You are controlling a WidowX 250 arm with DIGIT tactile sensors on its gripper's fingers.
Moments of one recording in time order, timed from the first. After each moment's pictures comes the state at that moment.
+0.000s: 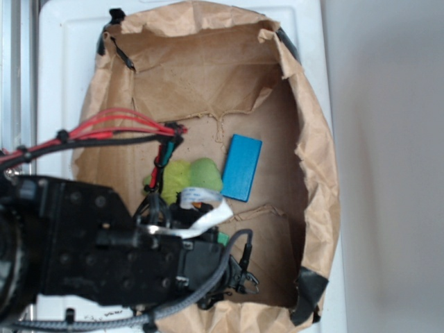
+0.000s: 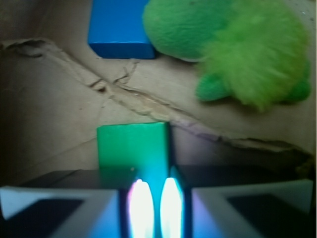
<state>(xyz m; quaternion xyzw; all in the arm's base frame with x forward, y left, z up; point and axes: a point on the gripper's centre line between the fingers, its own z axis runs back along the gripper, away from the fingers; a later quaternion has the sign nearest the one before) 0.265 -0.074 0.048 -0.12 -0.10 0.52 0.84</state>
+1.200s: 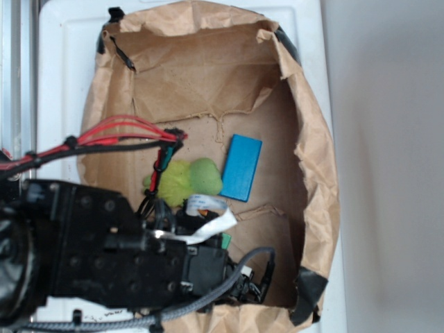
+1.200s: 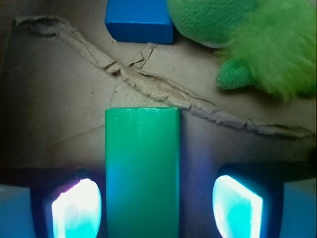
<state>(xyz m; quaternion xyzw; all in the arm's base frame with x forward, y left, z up) 0.266 -0.079 0.047 -0.13 -0.09 0.51 0.84</state>
